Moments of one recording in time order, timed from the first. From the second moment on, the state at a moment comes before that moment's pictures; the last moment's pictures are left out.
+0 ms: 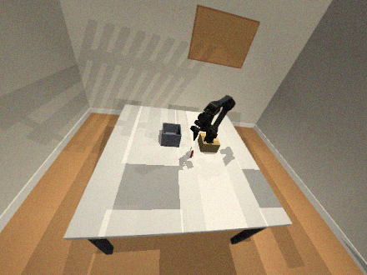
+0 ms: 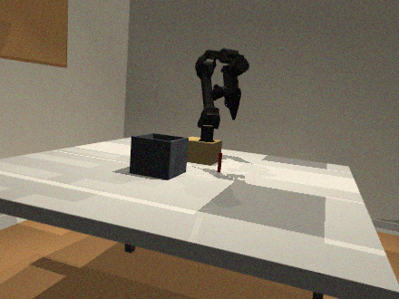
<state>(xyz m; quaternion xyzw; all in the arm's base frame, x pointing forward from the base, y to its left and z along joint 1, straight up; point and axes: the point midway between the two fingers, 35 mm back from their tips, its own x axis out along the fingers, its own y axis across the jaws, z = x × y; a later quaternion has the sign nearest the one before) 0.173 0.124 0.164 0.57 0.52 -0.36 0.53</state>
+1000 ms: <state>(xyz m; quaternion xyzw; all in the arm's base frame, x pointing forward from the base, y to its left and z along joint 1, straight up) 0.174 0.101 0.066 0.41 0.55 -0.49 0.54</state>
